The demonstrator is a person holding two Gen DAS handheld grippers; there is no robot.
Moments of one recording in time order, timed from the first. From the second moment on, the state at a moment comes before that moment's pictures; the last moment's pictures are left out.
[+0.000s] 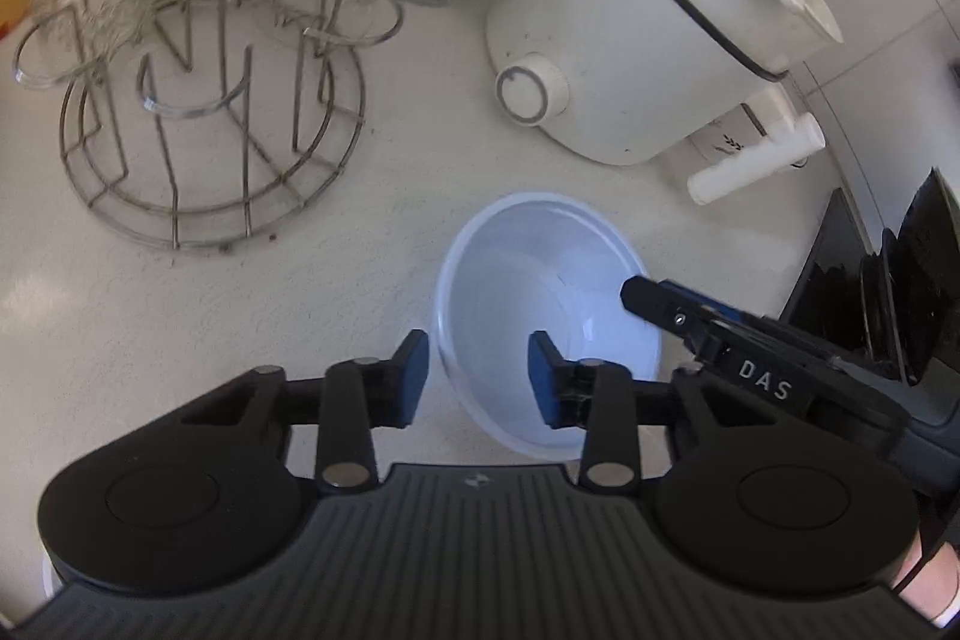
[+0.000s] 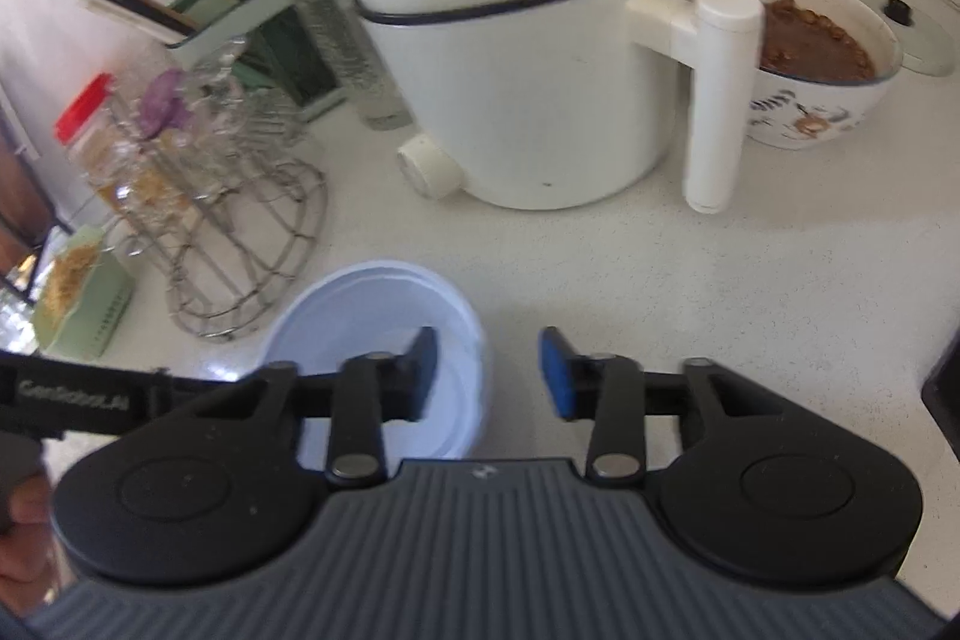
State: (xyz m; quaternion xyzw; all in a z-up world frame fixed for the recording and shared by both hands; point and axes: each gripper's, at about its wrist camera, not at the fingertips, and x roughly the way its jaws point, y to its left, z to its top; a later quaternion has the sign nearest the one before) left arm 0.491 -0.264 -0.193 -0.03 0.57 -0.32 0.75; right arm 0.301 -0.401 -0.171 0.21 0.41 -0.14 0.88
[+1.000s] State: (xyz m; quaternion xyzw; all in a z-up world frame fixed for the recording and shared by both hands) left arm 0.454 -0.221 -0.129 -0.05 0.53 -0.35 0.77; right arm 0.271 -0.379 -0.143 0.30 0.38 -0.12 0.87
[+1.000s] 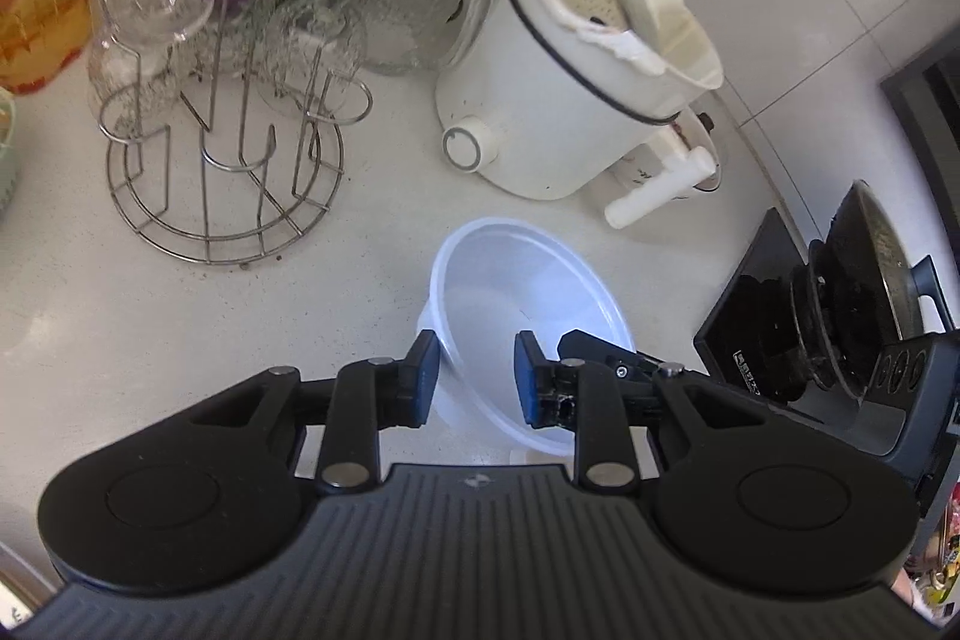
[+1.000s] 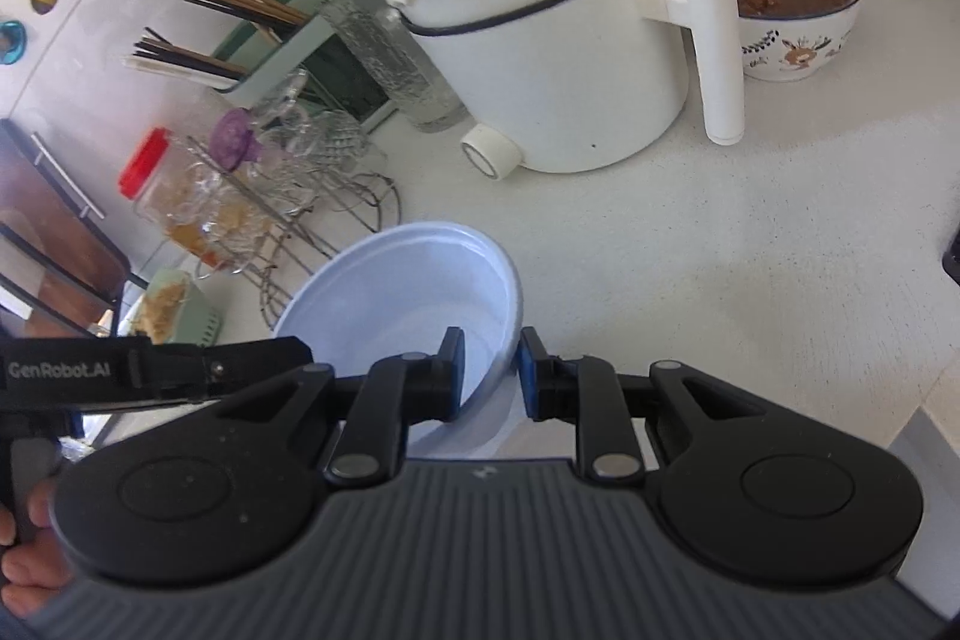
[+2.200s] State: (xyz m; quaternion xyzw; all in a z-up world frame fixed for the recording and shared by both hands) left arm 0.408 -0.088 -0.105 -0.07 0.49 -0.27 0.83; right arm 0.273 -0.273 -0.124 0.26 0.35 -0.02 0.90
